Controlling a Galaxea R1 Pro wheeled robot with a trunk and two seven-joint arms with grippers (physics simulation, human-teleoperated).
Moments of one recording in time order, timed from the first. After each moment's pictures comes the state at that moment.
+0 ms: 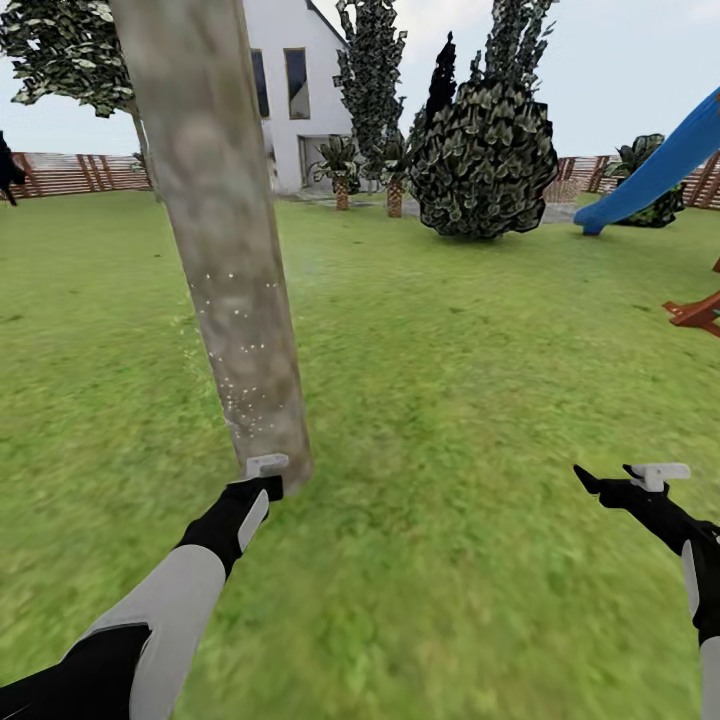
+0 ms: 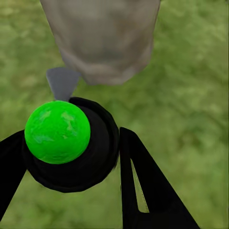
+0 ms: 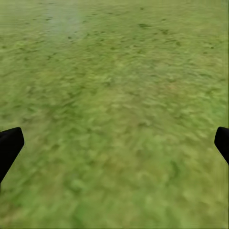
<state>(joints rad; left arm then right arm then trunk) -0.88 -0.12 0.15 -0.48 -0.02 0.36 0.23 -0.62 -0.28 -0.68 -0.92 0.24 0.05 0.70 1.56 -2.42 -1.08</state>
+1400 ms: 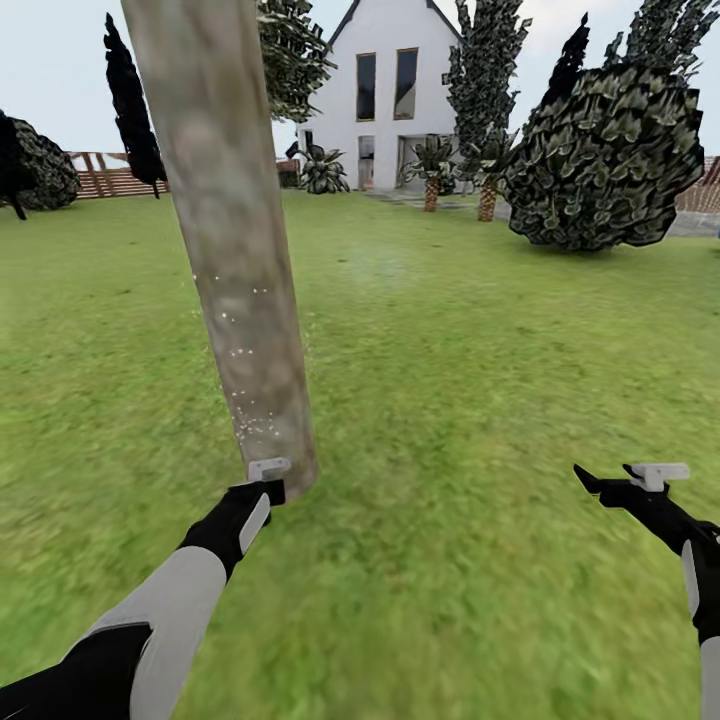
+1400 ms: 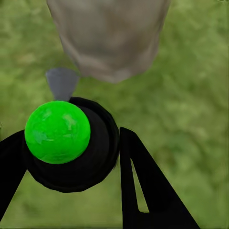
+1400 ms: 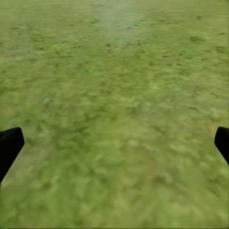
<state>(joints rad) -0.88 -0.12 0.15 -0.46 -0.02 0.36 0.22 -0.62 -0.28 -0.68 -0.92 0.24 0.05 0.70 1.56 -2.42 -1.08</state>
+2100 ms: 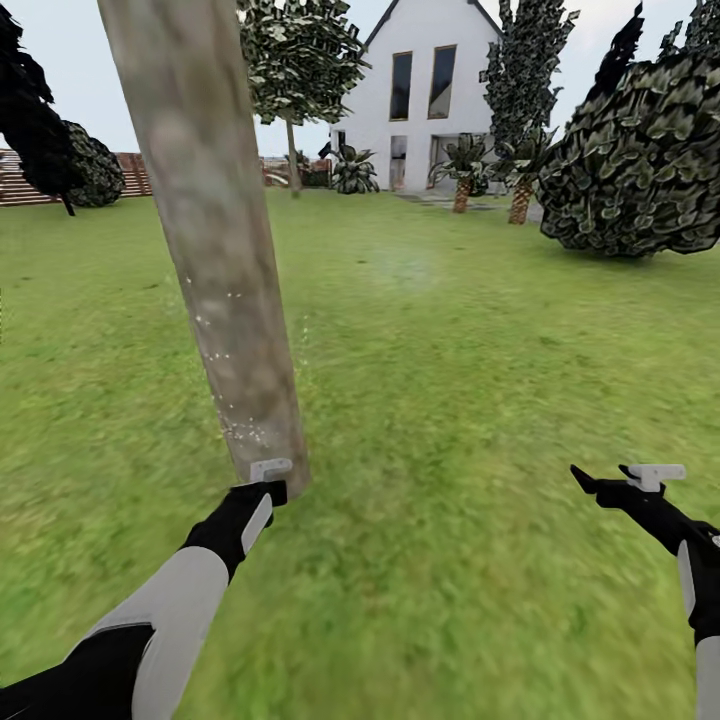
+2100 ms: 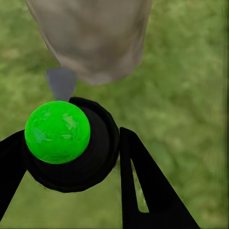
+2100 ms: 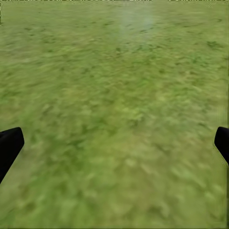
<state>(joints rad) -0.88 -0.13 0.15 -0.46 -0.02 0.36 0.22 -0.62 -0.27 -0.68 -0.92 0.24 0.05 0.70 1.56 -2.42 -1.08</state>
